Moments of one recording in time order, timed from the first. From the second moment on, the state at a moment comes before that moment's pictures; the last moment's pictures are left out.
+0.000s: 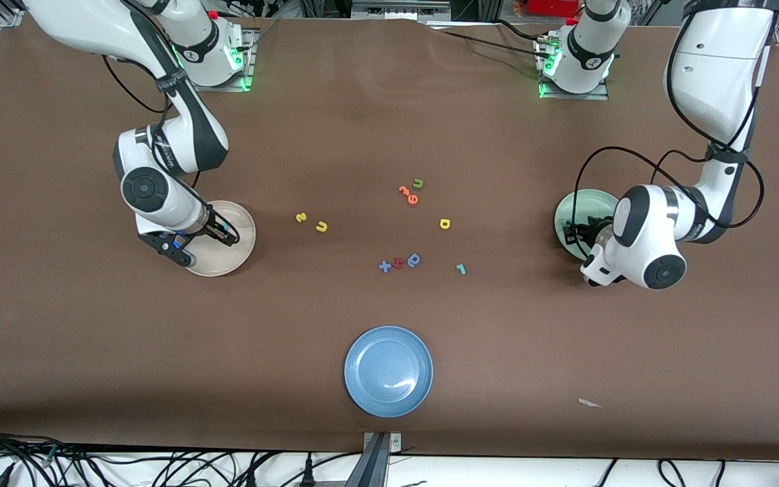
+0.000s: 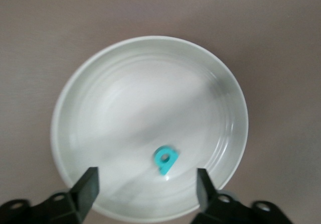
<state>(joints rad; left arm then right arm) -0.08 0.59 0.00 -1.78 -0.08 1.78 -0.30 0.07 0.35 0.18 -2.06 -0.14 2.25 0.92</state>
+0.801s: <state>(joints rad) -0.33 0.60 -0.06 -1.68 -0.28 2.14 -0.90 0.22 0.52 0.35 -1.94 -0.13 2.33 1.58</state>
